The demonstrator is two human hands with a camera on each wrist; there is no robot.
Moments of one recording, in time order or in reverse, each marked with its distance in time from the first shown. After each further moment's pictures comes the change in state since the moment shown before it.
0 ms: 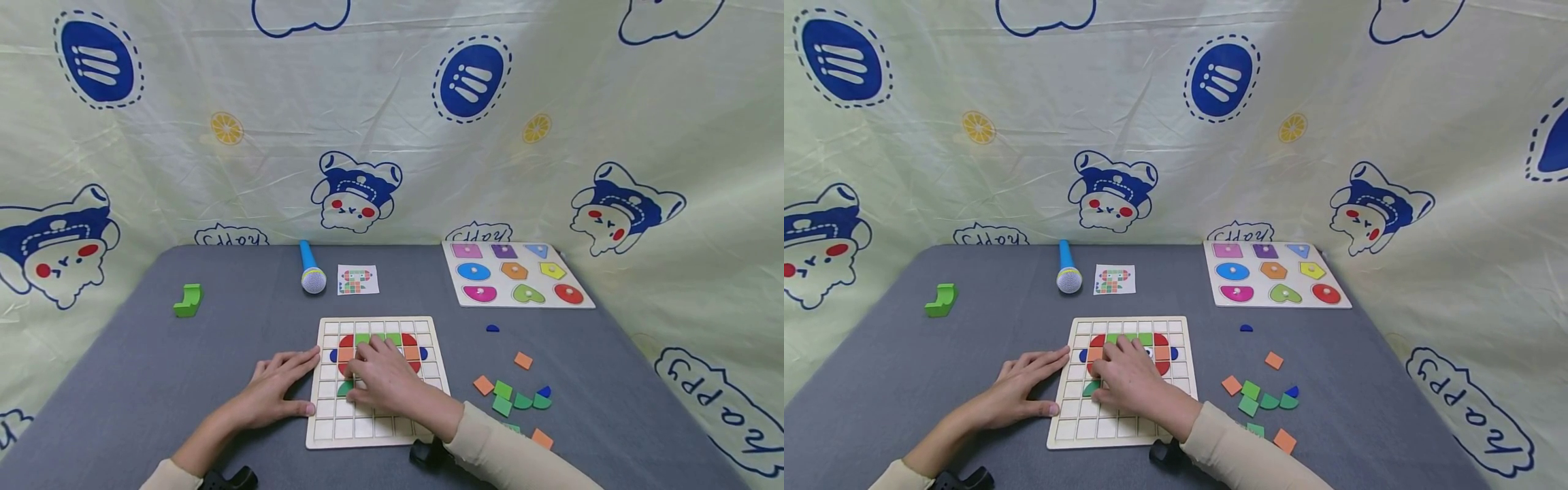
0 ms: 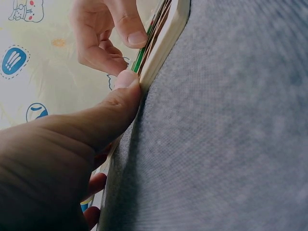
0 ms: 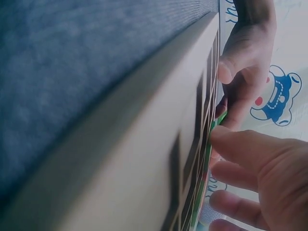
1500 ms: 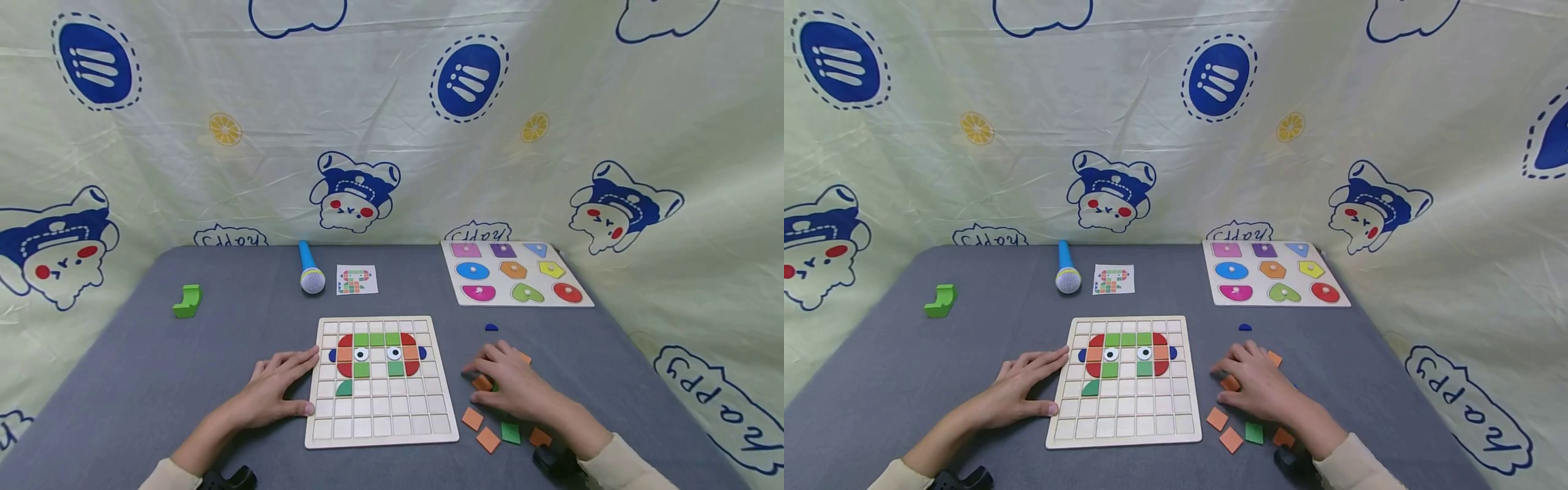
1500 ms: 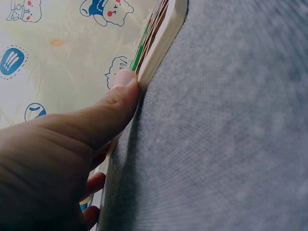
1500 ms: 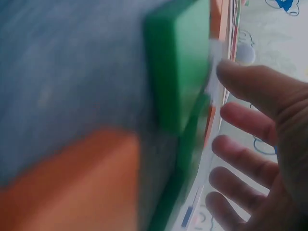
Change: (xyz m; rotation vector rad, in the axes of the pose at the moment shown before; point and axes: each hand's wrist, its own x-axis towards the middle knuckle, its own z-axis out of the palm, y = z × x) left_hand 0.001 0.001 0.000 0.001 -0.015 -0.010; right_hand -0.129 0.133 -0.024 0.064 -0.017 0.206
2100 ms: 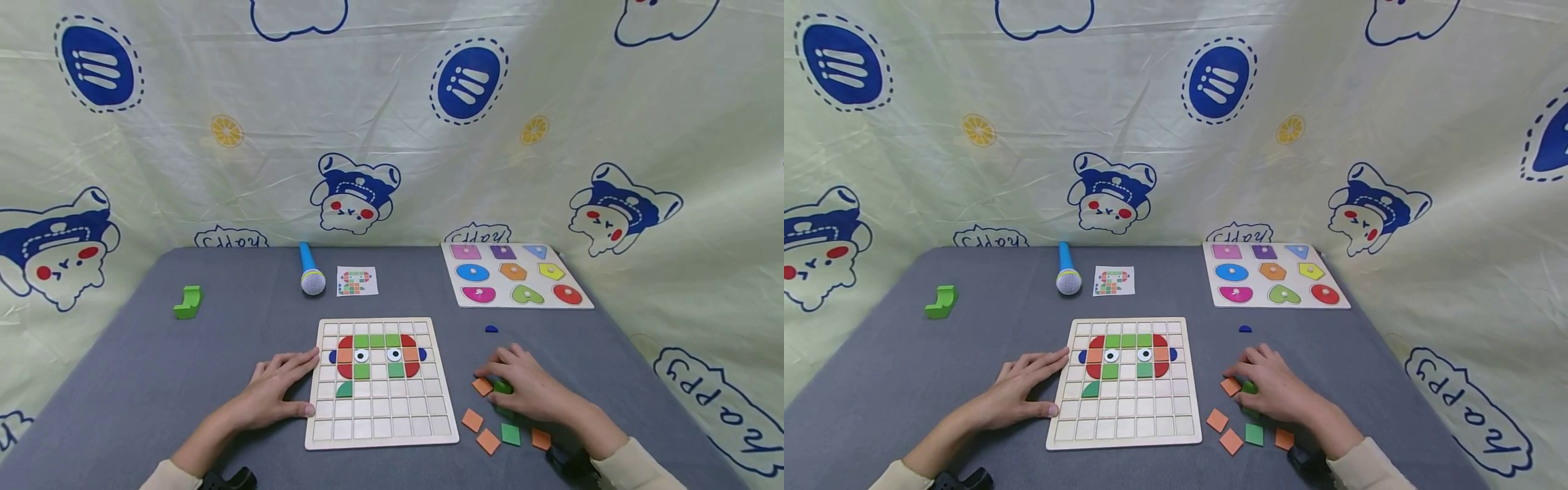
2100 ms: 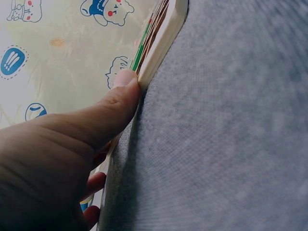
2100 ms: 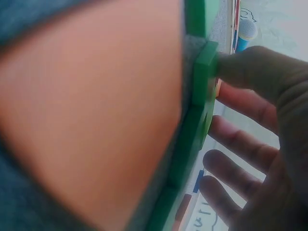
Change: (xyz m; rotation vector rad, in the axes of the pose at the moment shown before) left_hand 0.000 0.000 -0.001 -0.004 -0.015 -0.017; right_hand -0.011 0.022 -0.003 0.044 -0.044 0.008
